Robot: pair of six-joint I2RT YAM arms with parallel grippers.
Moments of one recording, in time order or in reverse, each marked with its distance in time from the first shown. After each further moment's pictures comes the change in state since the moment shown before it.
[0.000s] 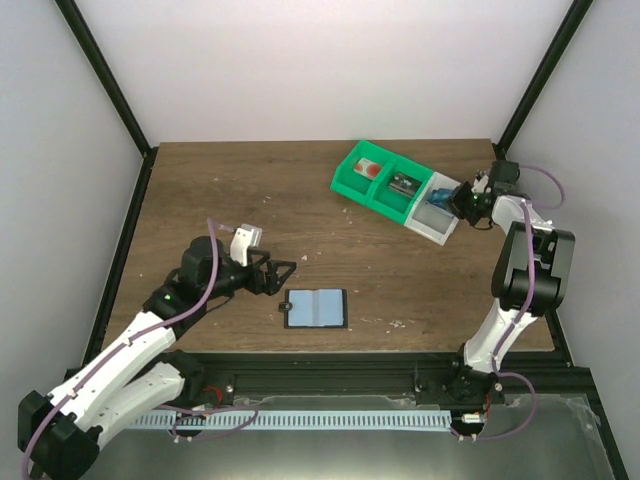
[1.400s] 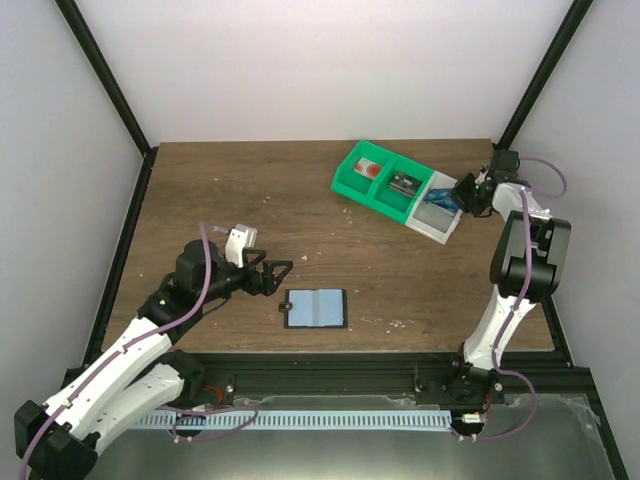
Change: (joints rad) left arm 0.000 -0.058 -0.011 -0.002 -0.034 0.004; right arm 0.000 0.130 0.181 -0.082 0.103 0.040
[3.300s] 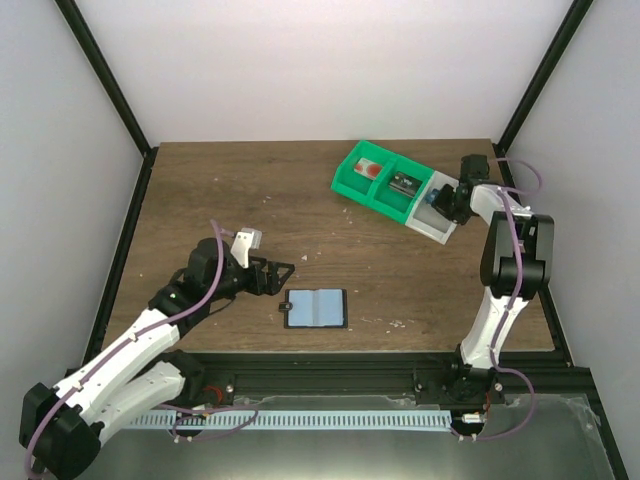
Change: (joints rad) left arm 0.000 0.088 -0.017 -0.023 -0.027 -0.061; right arm 0.142 -0.010 -0.060 -0.056 0.251 -0.054
